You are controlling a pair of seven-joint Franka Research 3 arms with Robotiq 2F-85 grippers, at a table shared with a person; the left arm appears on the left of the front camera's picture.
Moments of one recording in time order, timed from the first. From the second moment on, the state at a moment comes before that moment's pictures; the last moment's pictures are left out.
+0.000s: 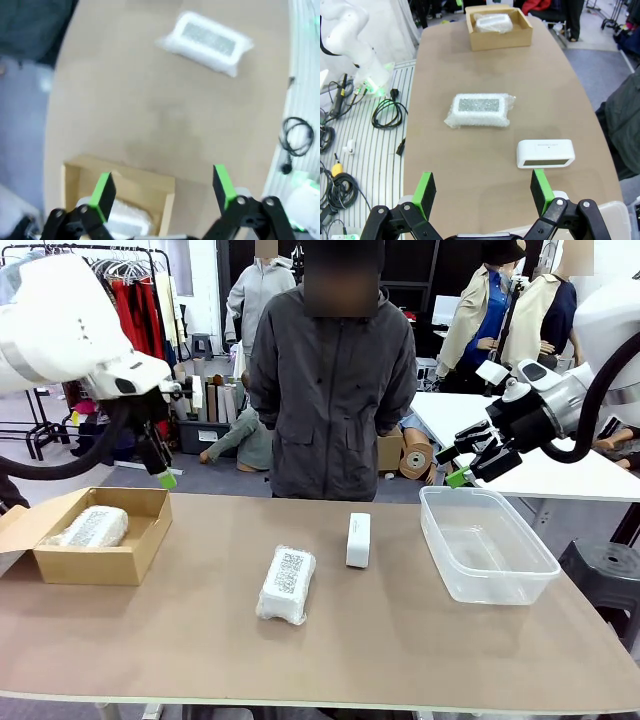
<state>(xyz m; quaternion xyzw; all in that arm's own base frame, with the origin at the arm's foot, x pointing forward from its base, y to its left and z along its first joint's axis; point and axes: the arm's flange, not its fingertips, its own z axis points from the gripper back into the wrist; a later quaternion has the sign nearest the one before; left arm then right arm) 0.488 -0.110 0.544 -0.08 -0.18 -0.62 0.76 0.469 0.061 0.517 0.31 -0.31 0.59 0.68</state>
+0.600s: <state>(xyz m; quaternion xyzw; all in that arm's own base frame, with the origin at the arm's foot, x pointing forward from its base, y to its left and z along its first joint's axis) 0.506 -0.063 0.575 -0.25 -0.27 -0.68 0.64 0.469 0.061 0.517 0.31 -0.31 0.59 0.68</state>
